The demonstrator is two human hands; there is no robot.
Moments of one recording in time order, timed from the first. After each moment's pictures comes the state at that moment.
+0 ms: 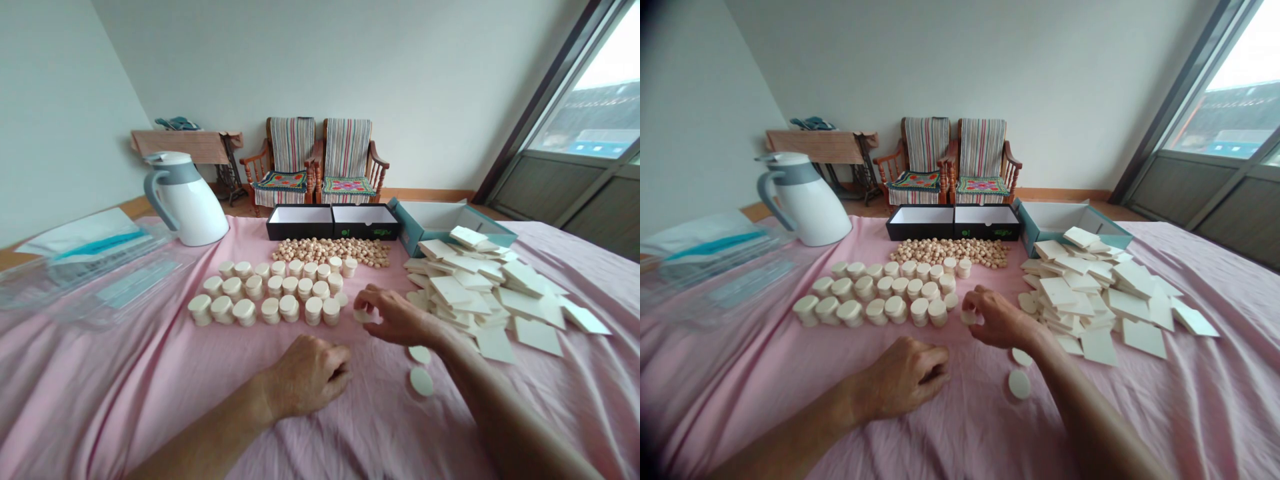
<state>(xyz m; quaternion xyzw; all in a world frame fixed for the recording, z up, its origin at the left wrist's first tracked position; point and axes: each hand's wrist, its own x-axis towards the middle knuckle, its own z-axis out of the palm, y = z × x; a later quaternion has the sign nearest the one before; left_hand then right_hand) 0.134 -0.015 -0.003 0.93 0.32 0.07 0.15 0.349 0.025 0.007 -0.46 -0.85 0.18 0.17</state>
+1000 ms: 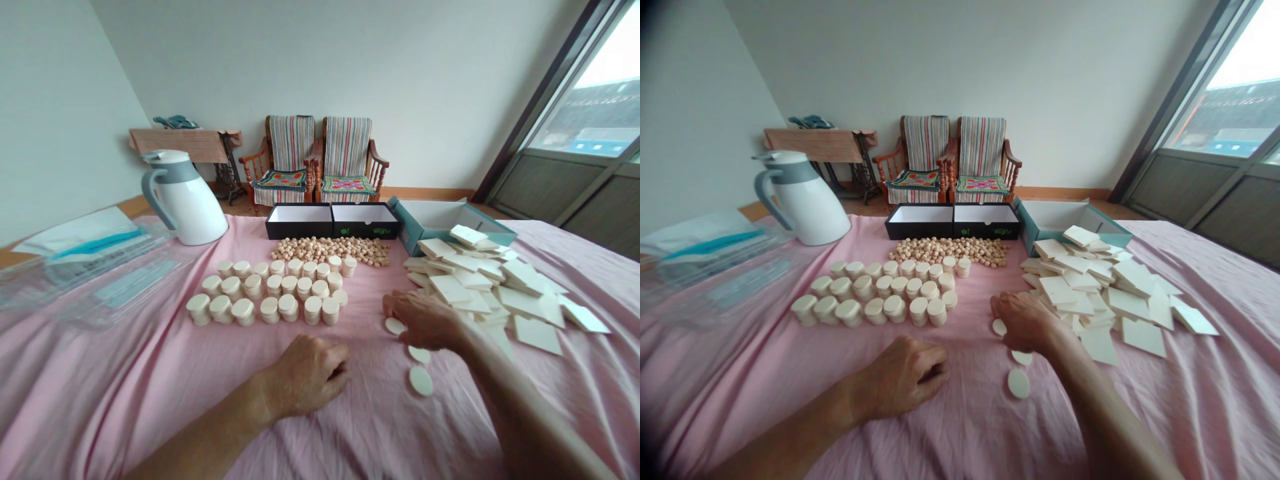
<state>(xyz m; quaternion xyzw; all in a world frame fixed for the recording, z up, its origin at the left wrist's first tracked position) 0.134 -0.015 -0.003 0.93 0.32 0.07 0.16 0.382 0.014 0.024 -0.55 -0.83 0.08 -0.05</state>
